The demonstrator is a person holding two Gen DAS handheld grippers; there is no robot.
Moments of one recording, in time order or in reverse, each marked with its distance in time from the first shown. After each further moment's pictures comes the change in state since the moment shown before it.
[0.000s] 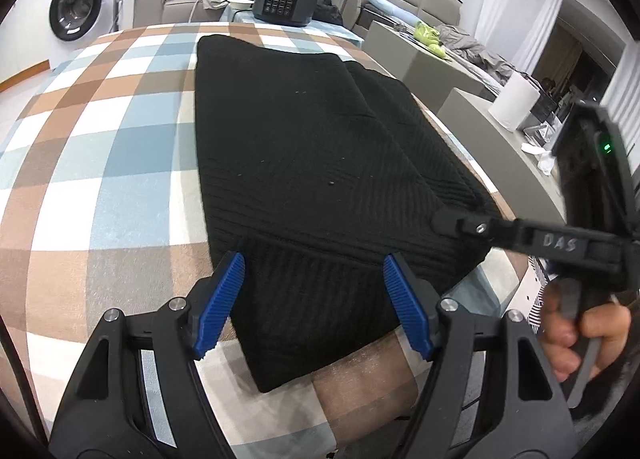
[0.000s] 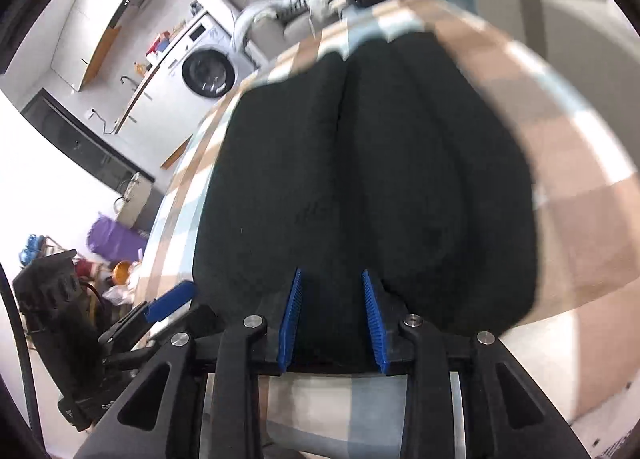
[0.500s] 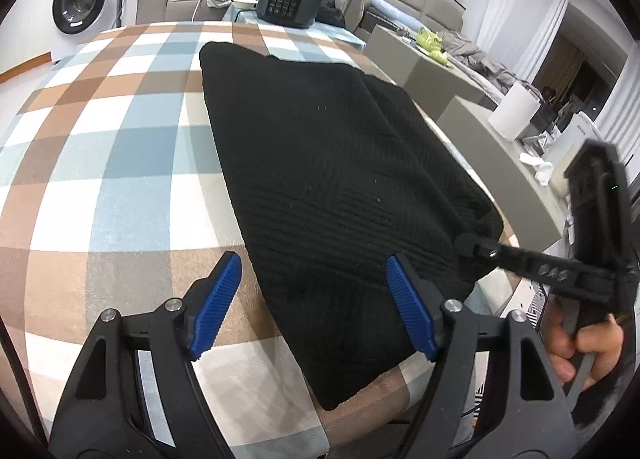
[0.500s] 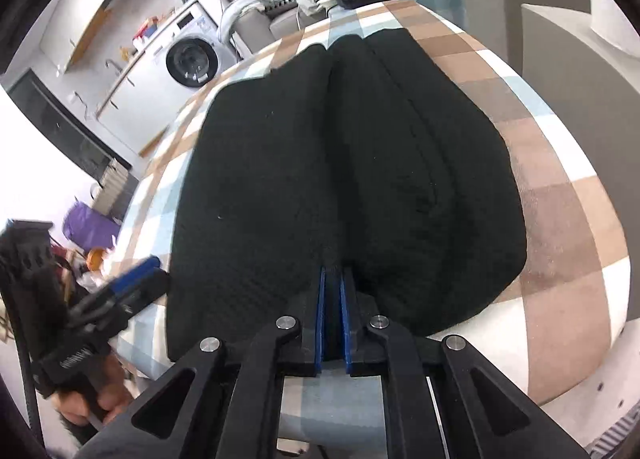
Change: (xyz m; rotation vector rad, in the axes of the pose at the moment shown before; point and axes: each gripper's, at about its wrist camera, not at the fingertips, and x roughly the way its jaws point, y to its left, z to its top) left arm 0.000 0.001 0.005 -0.021 0.003 -0.013; right arm -0.022 -0.006 -0.008 -0.034 -0.005 -0.106
